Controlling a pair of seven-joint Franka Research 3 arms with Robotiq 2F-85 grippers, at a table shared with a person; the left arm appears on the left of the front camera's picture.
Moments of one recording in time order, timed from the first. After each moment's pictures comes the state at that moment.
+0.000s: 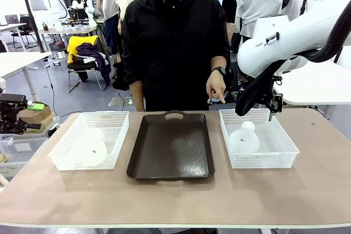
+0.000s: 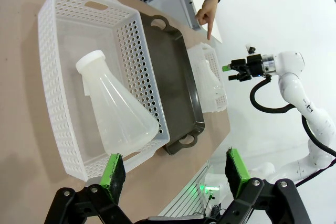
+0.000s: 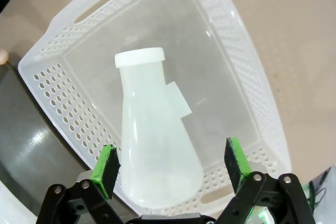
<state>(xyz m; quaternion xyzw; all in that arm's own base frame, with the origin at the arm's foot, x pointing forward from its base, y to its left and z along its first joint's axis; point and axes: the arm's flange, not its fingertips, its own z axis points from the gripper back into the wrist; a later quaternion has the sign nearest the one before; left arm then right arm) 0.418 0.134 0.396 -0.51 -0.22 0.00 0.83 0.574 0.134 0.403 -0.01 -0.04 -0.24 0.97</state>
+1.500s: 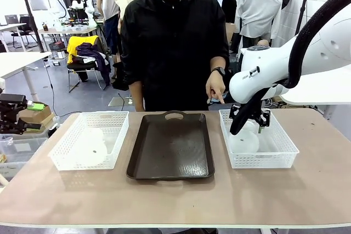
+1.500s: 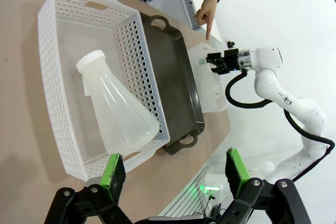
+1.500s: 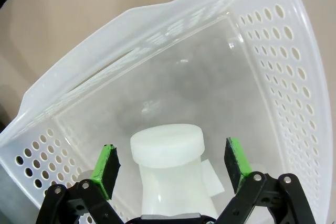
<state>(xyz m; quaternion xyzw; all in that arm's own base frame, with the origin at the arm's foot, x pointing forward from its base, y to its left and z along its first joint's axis) 0.418 0.134 0.396 -0.51 -0.22 0.00 0.83 0.620 0.138 0.317 -0.01 -0.07 -0.23 0.97</state>
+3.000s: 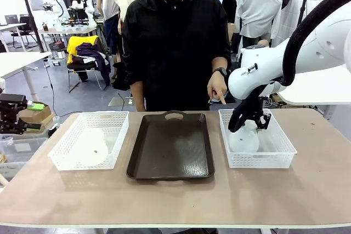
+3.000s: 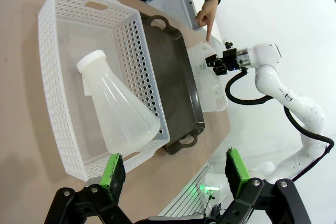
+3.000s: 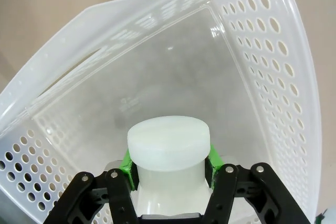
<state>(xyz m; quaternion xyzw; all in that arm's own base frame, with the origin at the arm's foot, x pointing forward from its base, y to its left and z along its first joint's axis) 0.418 0.134 0.396 -0.51 -0.22 0.00 0.83 0.623 0.134 0.314 -0.03 -0.03 -0.24 0.97</state>
